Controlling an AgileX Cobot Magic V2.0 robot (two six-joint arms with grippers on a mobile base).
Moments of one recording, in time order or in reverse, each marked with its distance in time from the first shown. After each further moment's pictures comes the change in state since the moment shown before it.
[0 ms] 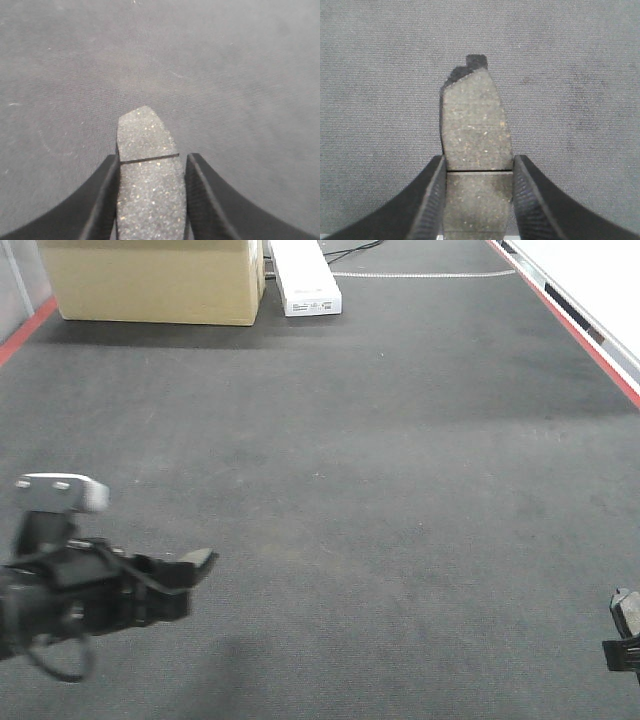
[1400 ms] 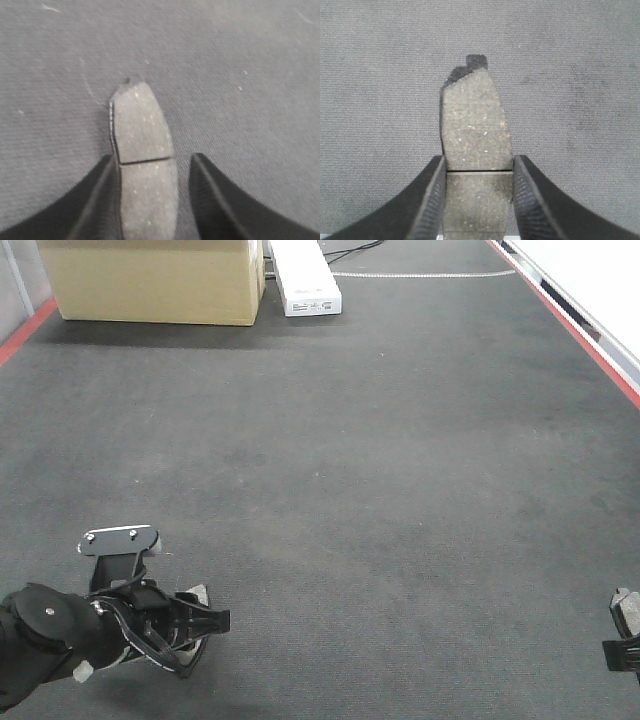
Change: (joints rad) left arm -0.069 0.365 -0.008 -0.157 -0.213 -0.018; right arm 0.000 0.000 0.000 0.000 0.000 0.000
